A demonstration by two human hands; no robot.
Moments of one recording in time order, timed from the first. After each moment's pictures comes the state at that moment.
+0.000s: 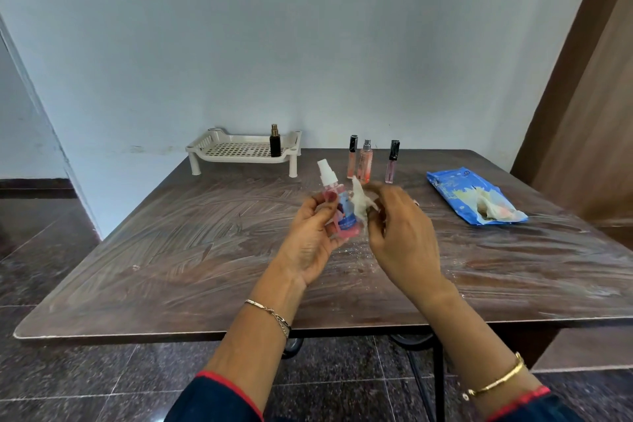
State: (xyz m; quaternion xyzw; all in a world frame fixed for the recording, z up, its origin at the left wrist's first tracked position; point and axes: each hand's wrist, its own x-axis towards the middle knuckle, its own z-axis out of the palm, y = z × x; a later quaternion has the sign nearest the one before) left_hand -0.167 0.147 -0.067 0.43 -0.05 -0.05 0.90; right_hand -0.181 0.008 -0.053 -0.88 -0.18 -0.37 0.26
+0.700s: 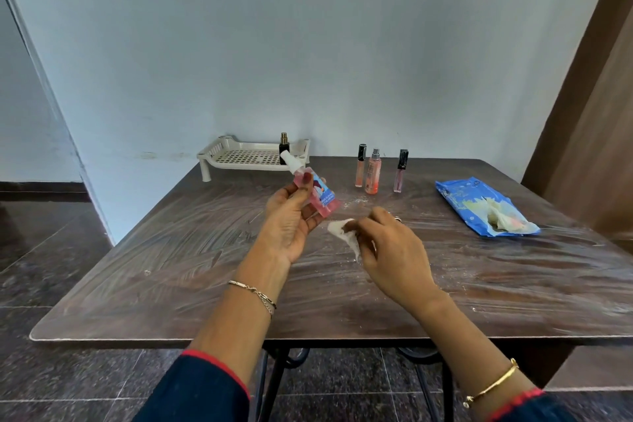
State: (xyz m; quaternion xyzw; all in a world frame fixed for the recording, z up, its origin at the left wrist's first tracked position) left_hand -0.151 0.183 -0.041 0.43 0.00 0.05 0.90; right_hand -0.169 0.015 -0.070 -0.90 -0.25 -0.32 0.18
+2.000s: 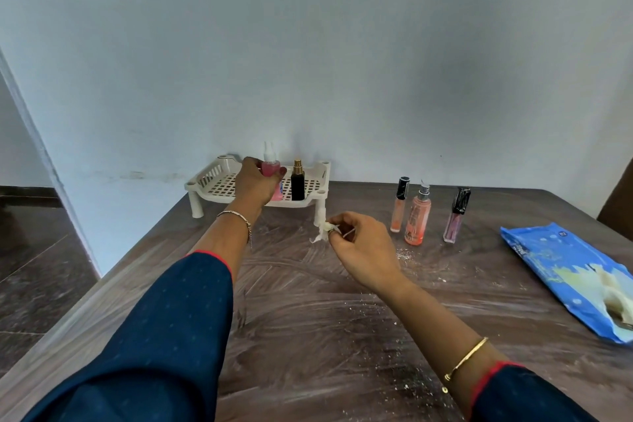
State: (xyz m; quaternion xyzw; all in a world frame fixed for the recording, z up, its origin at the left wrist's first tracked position) left_hand 0.101 0.309 -0.041 0.81 0.16 0.25 0.51; right_hand 0.009 0.106 -0.062 -0.88 -0.18 -0.11 0.42
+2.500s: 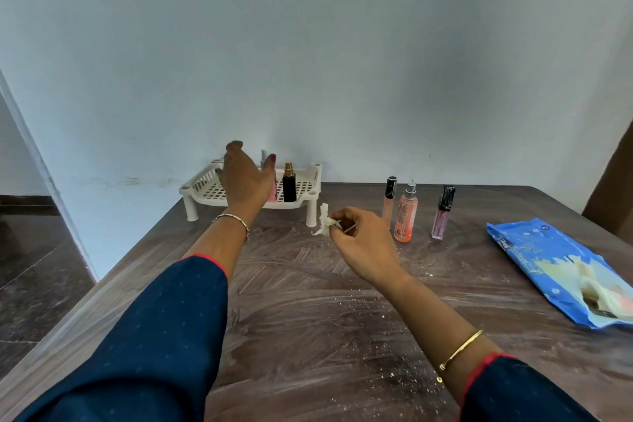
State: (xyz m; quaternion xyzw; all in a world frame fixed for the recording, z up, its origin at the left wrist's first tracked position) left_hand 0.081 0.296 -0.023 0.82 0.15 0.38 0.40; right_hand 0.007 0.092 -0.057 -0.87 -0.17 -0.13 0.44
